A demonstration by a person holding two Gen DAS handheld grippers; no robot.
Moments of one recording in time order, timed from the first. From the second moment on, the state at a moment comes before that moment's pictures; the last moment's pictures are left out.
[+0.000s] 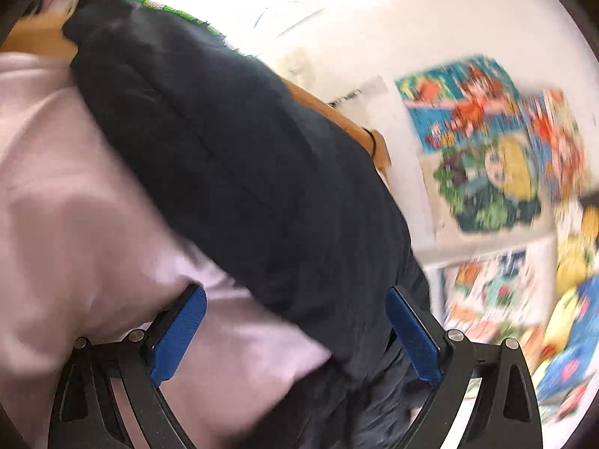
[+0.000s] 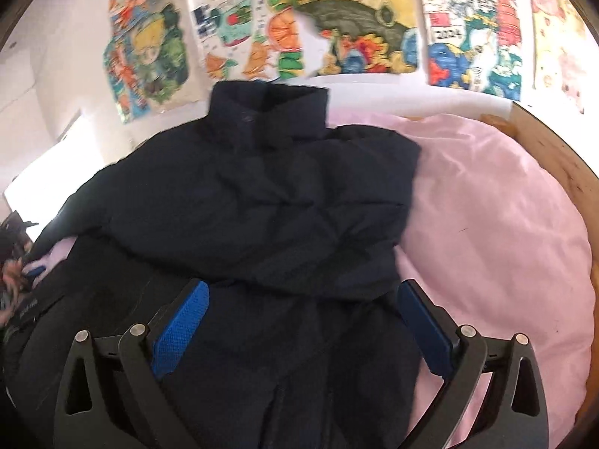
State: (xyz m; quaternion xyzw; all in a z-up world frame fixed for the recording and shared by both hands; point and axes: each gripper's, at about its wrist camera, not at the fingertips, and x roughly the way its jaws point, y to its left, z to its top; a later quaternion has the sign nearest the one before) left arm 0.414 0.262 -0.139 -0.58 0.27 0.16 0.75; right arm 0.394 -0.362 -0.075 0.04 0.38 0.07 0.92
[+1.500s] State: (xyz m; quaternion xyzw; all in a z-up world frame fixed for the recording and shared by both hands) left arm 0.495 -0.121 0.004 0.18 0.30 -0.23 0.91; right arm 0.386 -0.408 -0.063 0.06 0.35 0.00 0.93
